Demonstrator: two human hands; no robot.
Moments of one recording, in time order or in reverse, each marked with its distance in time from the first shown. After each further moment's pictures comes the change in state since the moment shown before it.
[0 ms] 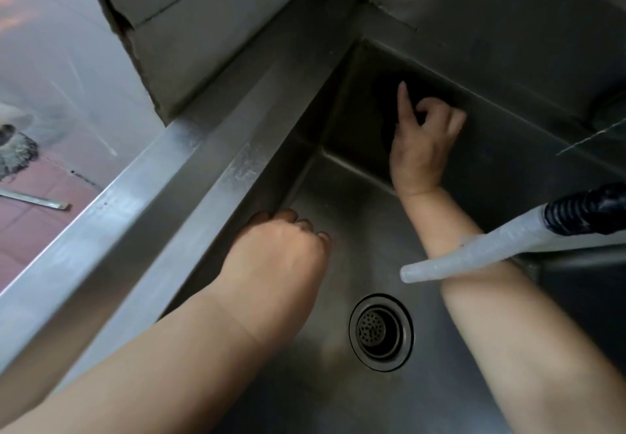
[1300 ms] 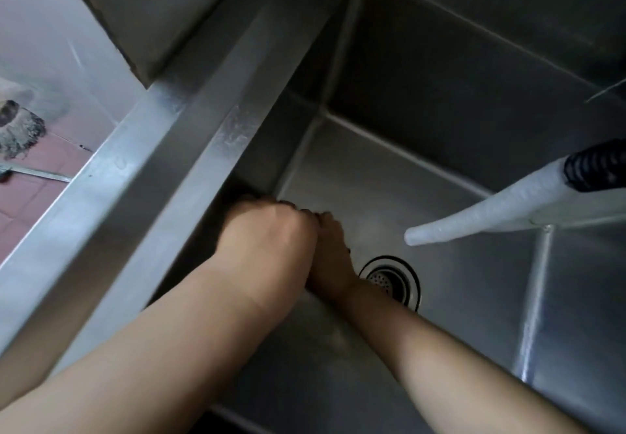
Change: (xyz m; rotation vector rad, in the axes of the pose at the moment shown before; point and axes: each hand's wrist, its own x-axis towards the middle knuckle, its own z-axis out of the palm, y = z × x) left_hand 0.000 0.009 -0.001 0.093 -0.200 -0.148; right_hand -0.136 -0.134 -0.106 0.679 -0.887 0.247
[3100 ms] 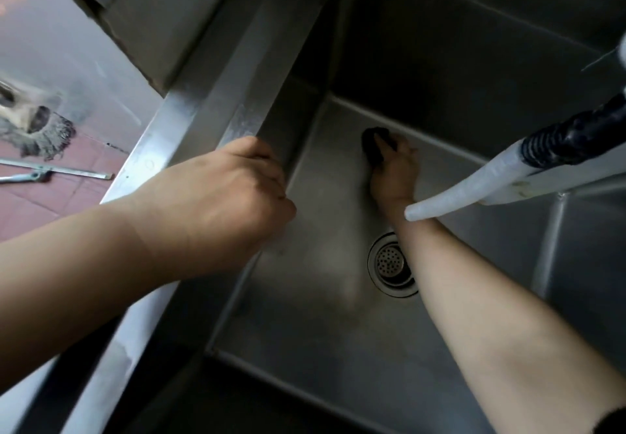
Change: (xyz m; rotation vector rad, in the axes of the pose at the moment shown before) left_hand -0.011 -0.074 -0.031 0.123 0.152 0.698; right_hand 0.058 0.082 -0.057 -0.210 0.091 0.456
